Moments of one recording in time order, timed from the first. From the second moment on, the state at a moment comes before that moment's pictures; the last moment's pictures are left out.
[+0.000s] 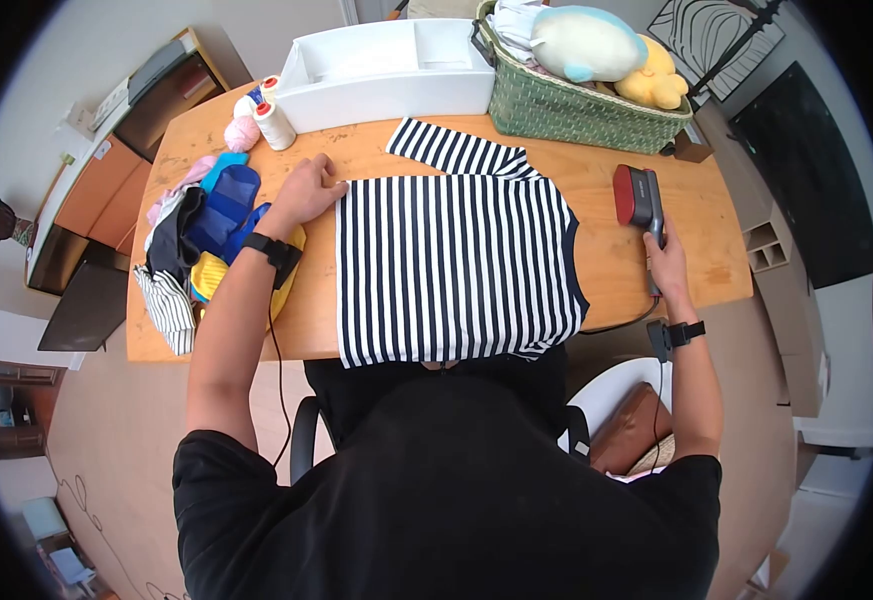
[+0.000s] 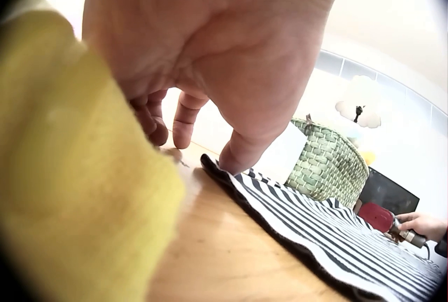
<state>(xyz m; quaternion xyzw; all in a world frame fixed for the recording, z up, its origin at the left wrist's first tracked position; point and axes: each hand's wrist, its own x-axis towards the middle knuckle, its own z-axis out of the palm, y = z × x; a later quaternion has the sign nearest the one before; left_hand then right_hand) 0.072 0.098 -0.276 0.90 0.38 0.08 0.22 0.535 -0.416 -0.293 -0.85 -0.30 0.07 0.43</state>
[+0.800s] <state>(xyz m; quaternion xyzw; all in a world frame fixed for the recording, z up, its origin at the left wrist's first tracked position) 0.081 0.113 -0.279 0.90 0.34 0.09 0.25 0.476 -0.229 -0.279 -0.86 -0.43 0.06 0.27</state>
